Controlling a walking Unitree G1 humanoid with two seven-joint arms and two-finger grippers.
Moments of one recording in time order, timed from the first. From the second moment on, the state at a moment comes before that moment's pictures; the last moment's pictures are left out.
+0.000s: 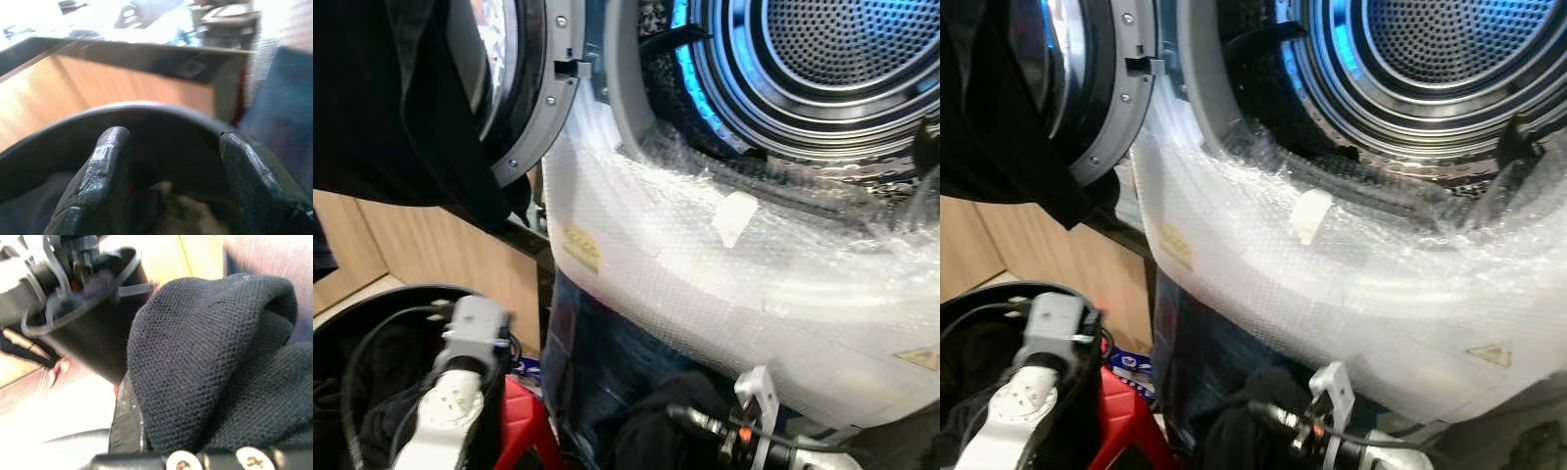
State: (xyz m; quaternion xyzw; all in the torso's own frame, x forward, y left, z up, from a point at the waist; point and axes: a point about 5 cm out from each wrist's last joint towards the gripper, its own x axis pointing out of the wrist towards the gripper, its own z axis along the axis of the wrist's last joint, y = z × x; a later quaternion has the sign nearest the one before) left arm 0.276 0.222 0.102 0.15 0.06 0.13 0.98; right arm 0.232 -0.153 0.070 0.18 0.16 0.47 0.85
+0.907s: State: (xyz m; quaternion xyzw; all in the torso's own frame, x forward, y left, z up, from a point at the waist) left arm 0.296 0.193 0.081 0.15 0.02 0.13 0.98; right arm 0.235 -0.091 0.271 0.11 -0.11 0.71 0.68
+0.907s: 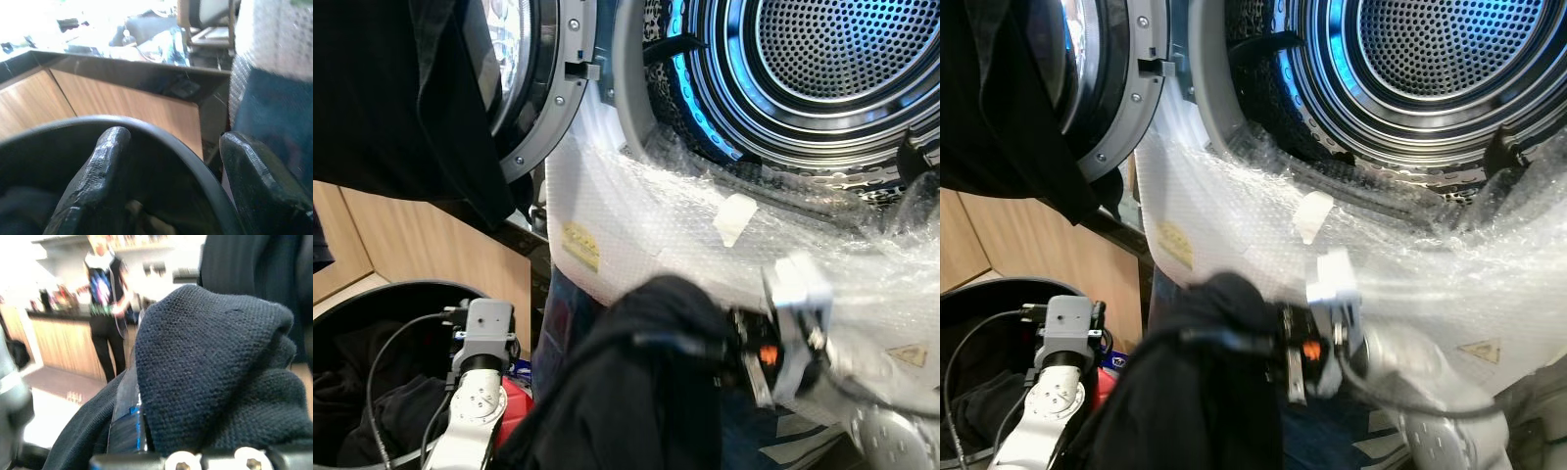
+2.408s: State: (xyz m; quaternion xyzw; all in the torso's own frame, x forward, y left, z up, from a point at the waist) left arm 0.296 0.183 0.076 0.15 0.01 0.12 0.98; right arm 0.391 -0.084 0.461 0.04 -0.19 0.31 0.93
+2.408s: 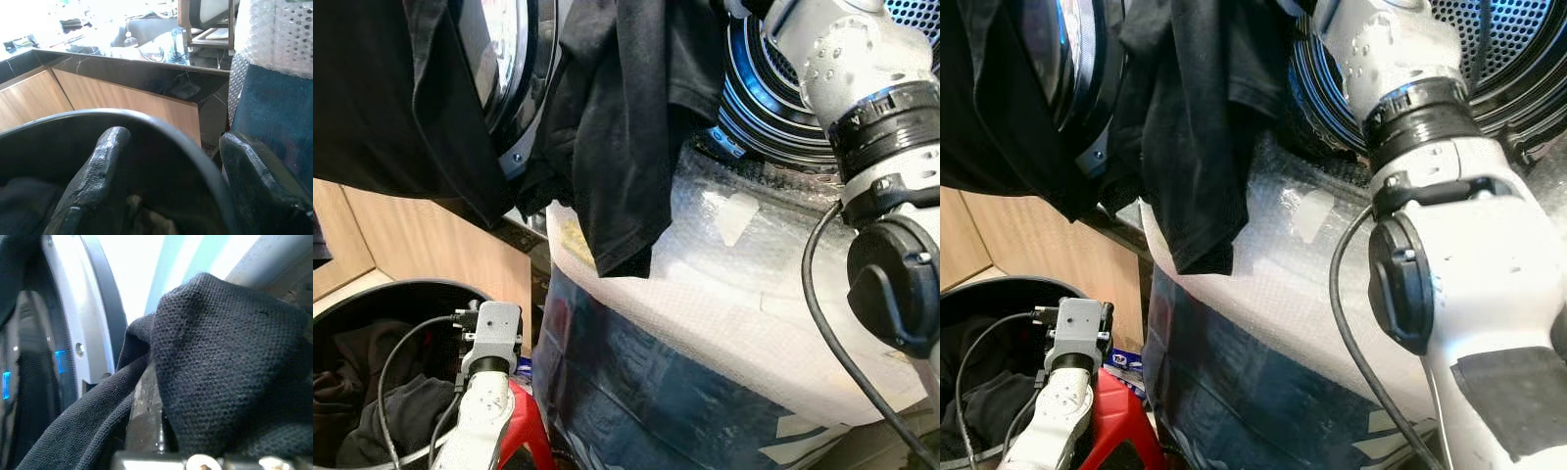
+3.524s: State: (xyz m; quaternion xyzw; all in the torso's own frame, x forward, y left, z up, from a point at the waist) left arm 0.289 0.186 0.082 0.15 0.00 0.12 0.98; right arm 0.393 -0.168 0.420 0.15 -0.24 0.41 0.87
